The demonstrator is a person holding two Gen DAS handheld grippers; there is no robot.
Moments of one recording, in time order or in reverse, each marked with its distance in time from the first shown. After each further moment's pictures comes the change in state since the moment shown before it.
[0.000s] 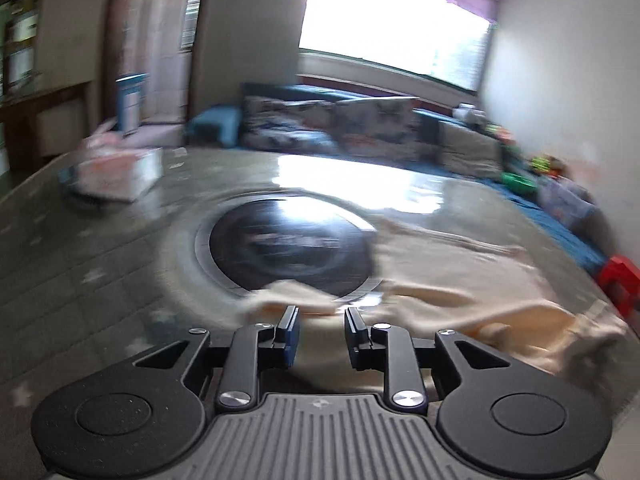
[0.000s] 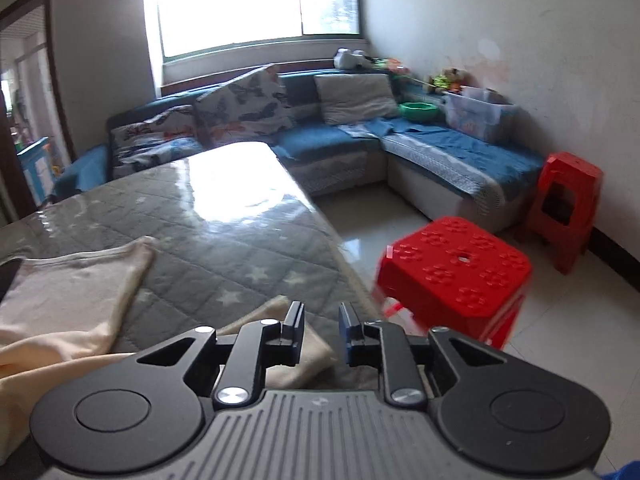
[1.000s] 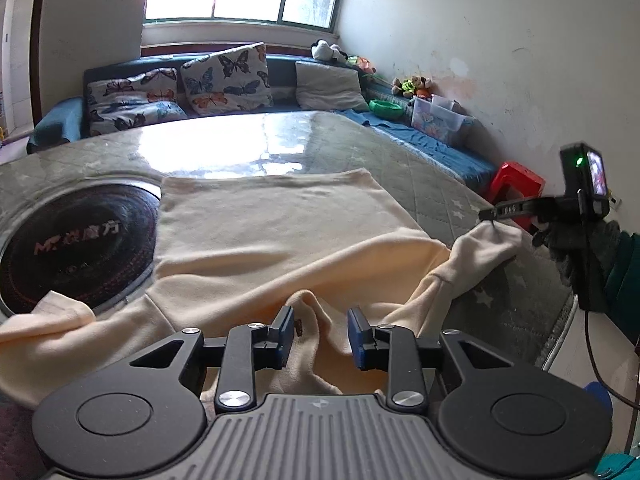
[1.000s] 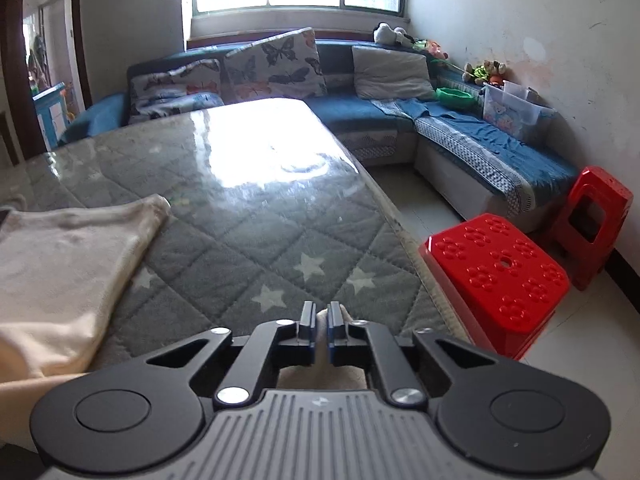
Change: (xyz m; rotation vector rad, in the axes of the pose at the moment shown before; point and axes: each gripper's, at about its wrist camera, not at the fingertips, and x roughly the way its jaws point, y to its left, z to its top) left arm 0.077 -0.098 -0.010 0.215 0.161 -0.299; right arm 0.071 0.049 0.008 -0.117 0.075 0.006
